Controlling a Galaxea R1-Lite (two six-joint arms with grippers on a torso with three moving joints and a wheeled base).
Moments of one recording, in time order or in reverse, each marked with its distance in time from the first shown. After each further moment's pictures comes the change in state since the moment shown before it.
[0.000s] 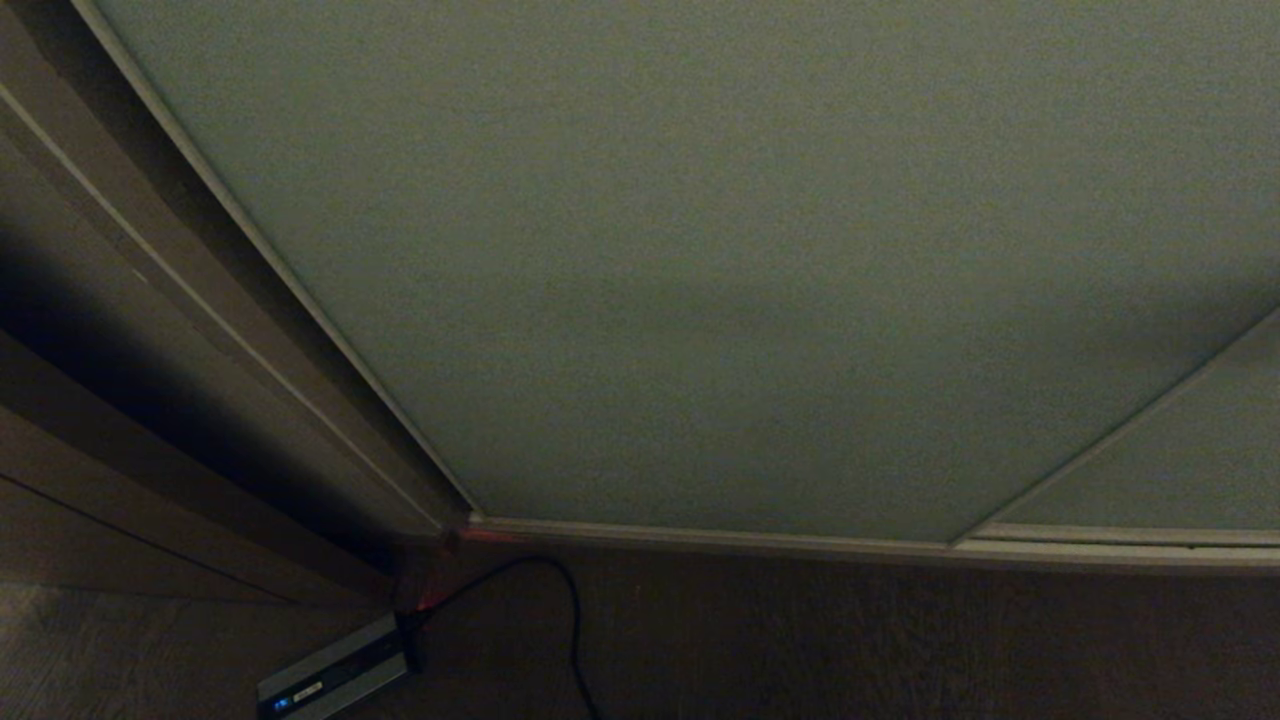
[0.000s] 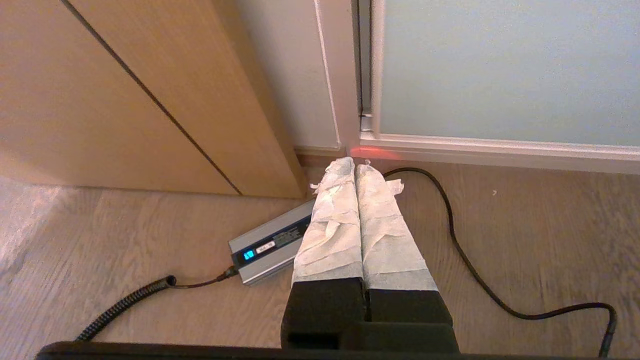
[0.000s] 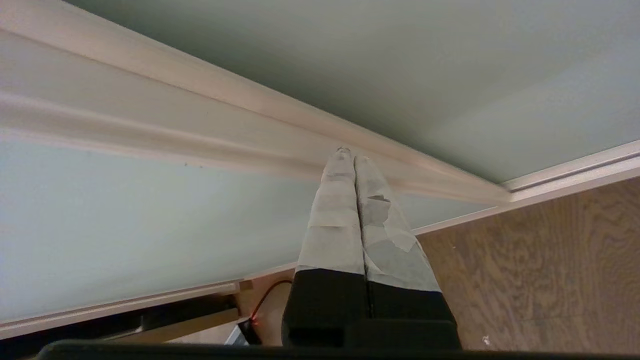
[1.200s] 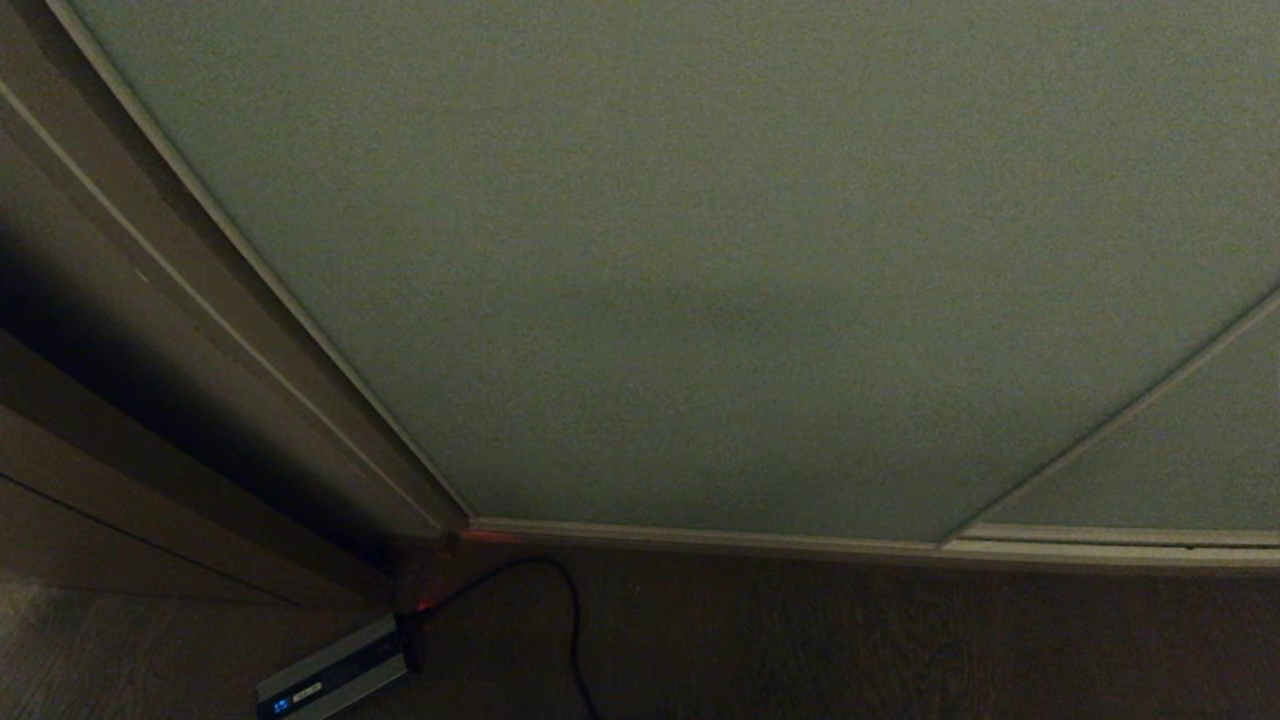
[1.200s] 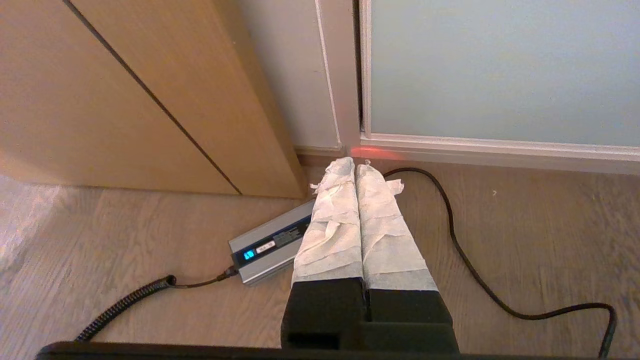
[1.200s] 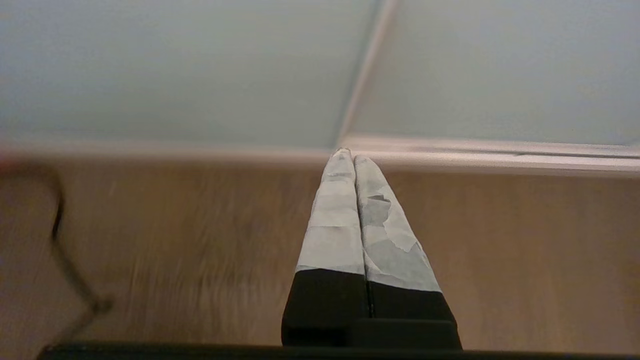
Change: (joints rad) left arm 0.000 0.000 0.000 0.000 0.000 0.000; right arm 0.578 -0.969 0.904 -0.023 -0.784 -0.591
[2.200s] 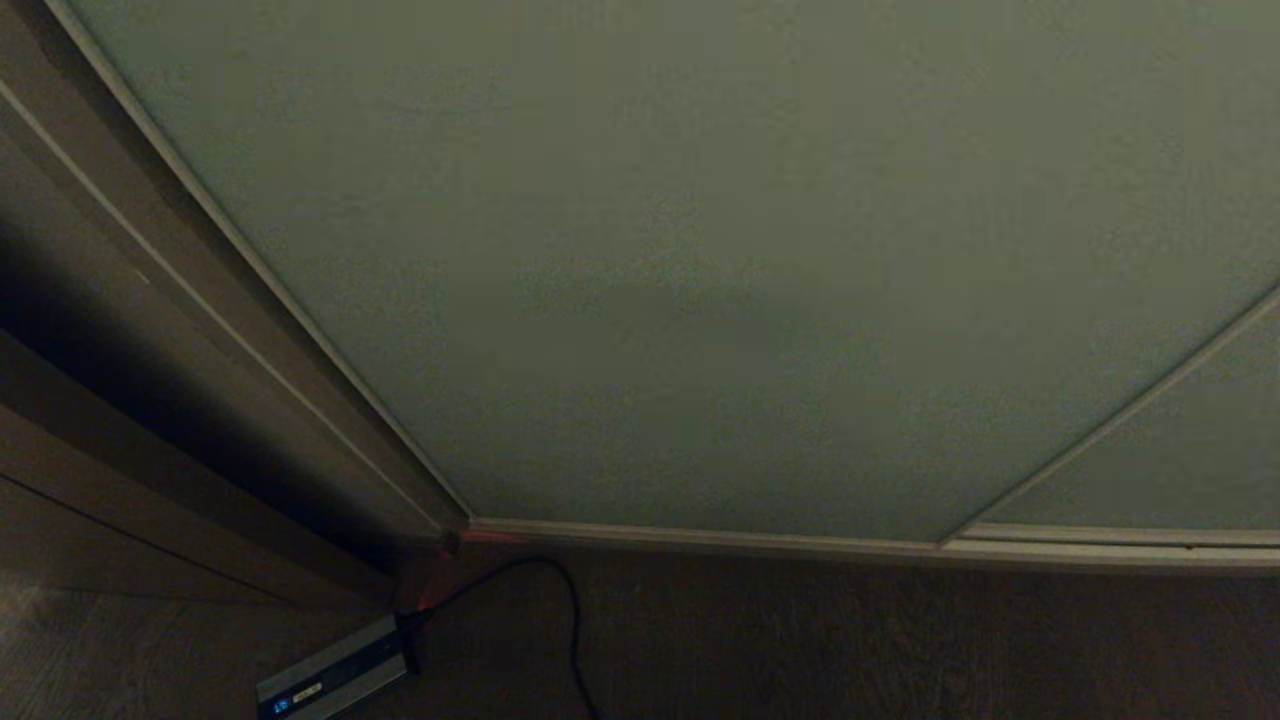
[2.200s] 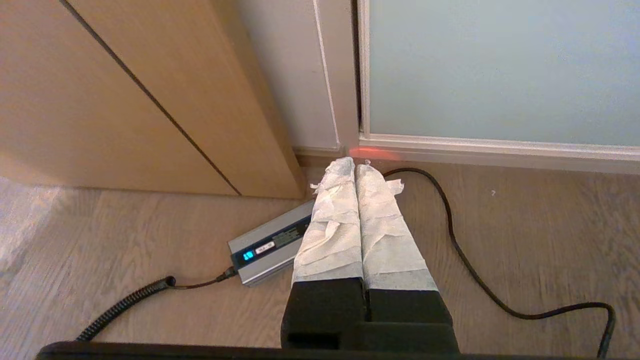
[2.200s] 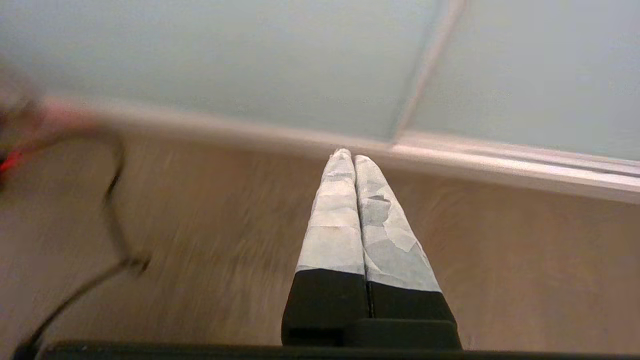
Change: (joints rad) left arm 0.000 0.000 0.000 0.000 0.000 0.000; right arm 0.216 -0.438 0.344 0.004 -0.085 0.050
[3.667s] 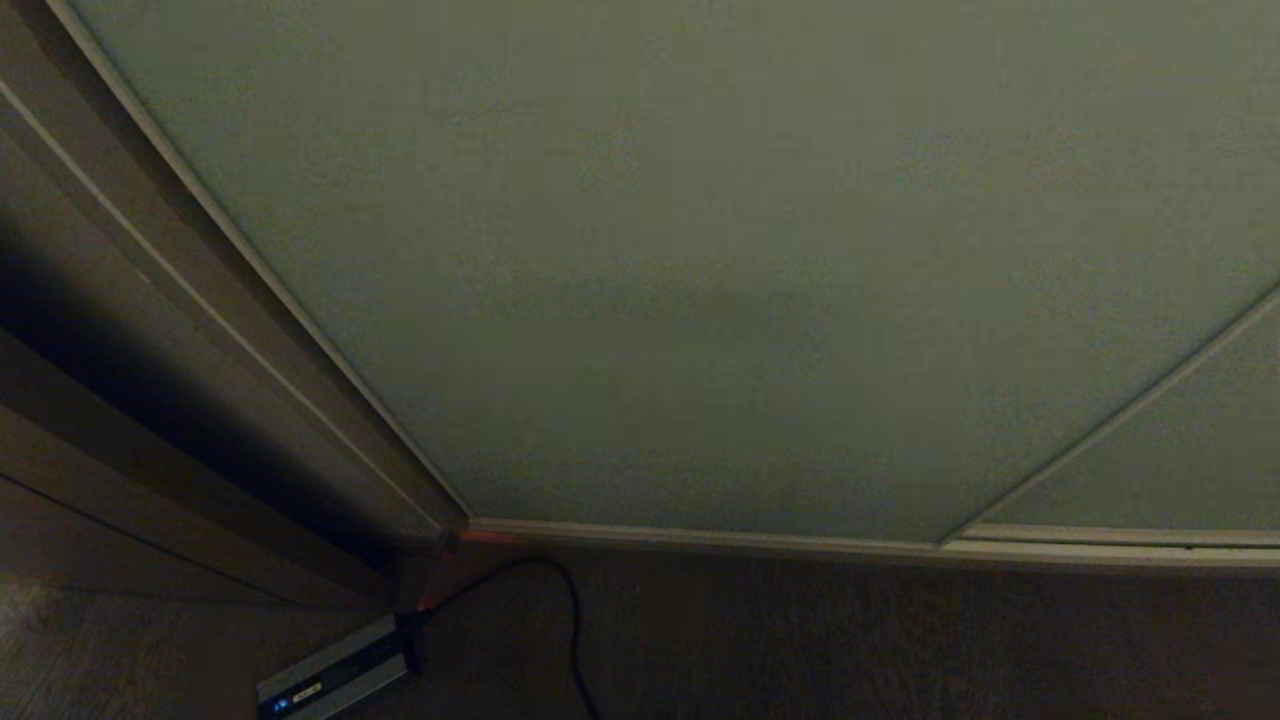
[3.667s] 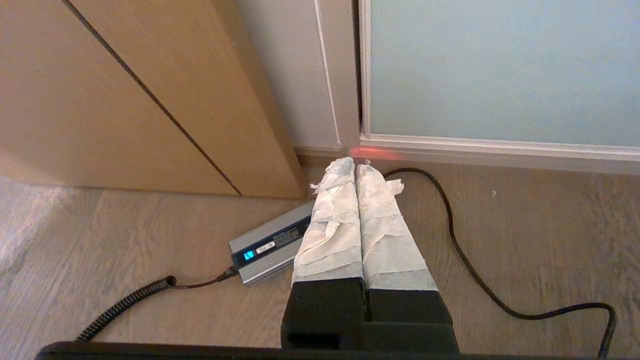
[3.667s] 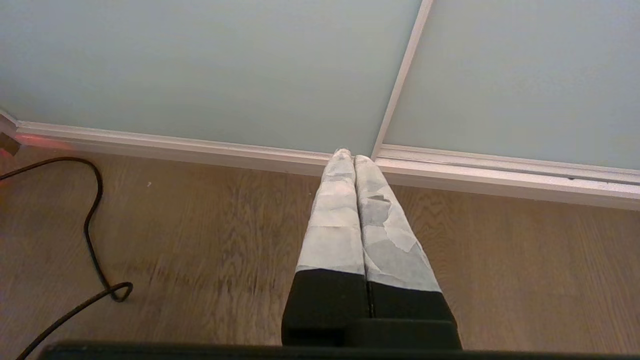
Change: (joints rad) left arm 0.000 0.000 0.000 0.000 0.000 0.001; right arm -0.007 -0.059 0.004 0.029 -0.016 0.005
